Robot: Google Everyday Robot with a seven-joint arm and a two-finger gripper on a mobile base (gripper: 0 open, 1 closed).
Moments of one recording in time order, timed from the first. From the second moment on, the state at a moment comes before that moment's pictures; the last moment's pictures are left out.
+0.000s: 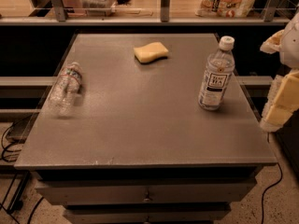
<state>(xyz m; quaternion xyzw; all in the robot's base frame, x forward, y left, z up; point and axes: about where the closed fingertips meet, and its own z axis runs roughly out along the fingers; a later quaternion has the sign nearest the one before) 0.438 -0.217 0.976 -0.60 0.78 -0.03 0.16</state>
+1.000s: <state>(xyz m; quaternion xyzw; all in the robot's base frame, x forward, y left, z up) 0.458 -0.206 0.969 -0.60 0.76 -0.01 0.25</state>
